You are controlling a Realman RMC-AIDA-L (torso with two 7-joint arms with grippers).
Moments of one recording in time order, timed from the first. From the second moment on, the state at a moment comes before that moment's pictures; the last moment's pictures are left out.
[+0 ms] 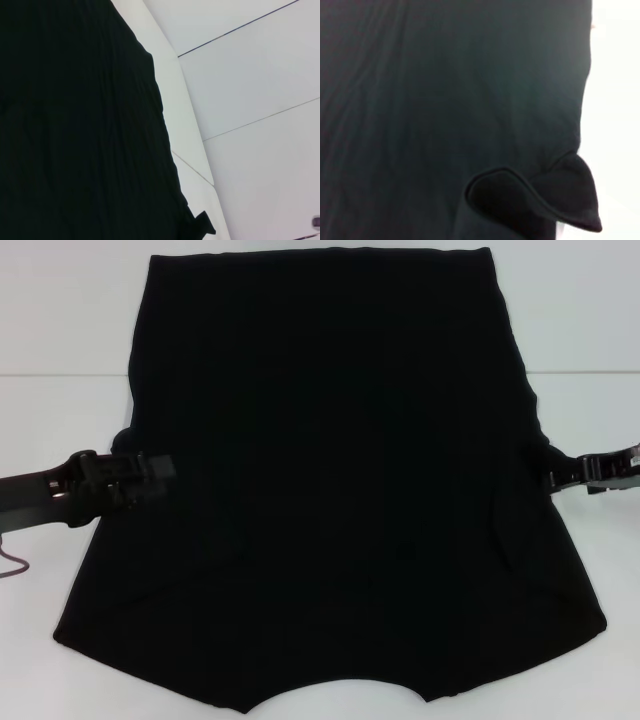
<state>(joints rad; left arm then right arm) -0.57 -1.99 0.27 0.62 2.23 1.66 -2.30 0.76 2.01 -0.84 -0.80 -2.67 -1.16 2.62</state>
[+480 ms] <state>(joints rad) -0.57 -1.98 0.27 0.62 2.22 1.65 -2.30 0.78 2.06 -0.85 -0.70 -2.55 -0.85 2.49</state>
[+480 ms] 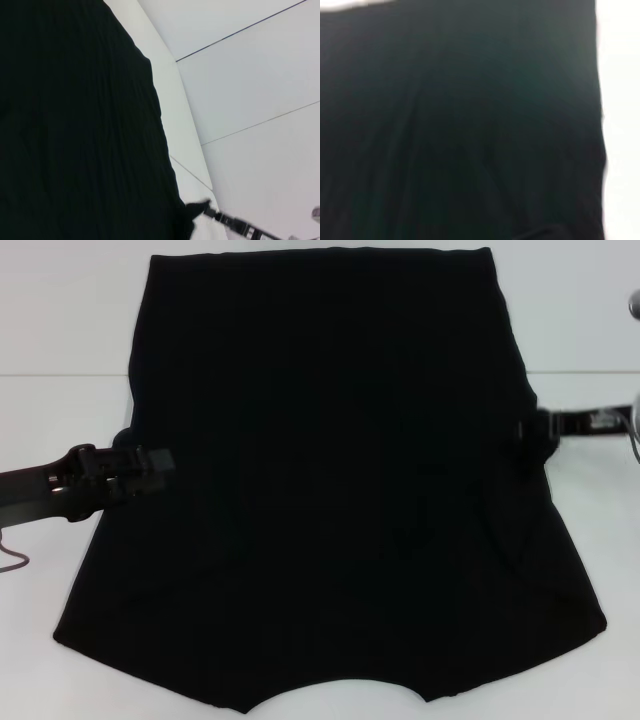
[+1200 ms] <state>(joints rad) -0.54 -1.97 0.28 0.66 2.28 1.73 -2.29 0.75 1.95 -0.70 -0.75 -2.20 -1.33 2.37</state>
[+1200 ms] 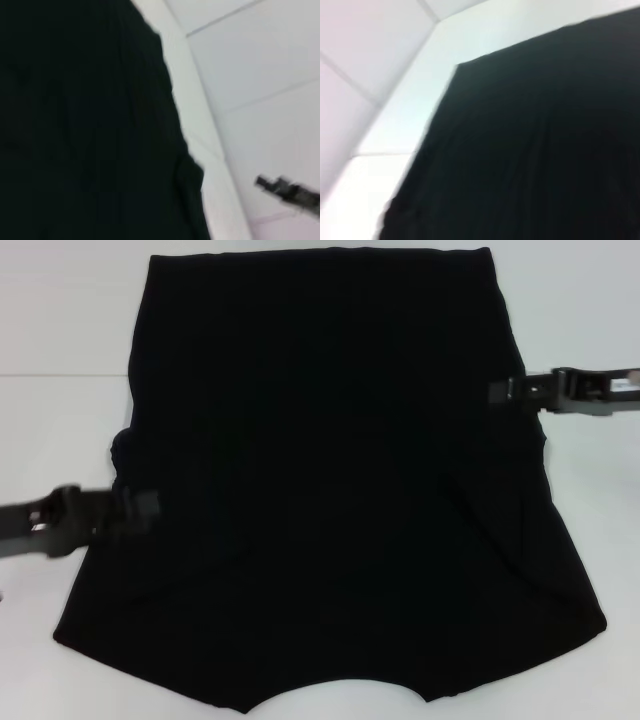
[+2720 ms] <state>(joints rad) -0.51 -1.97 0.32 0.78 2.67 1.61 -2.37 0.71 1.89 -0.68 -0.73 -2.22 -1.49 2.49</state>
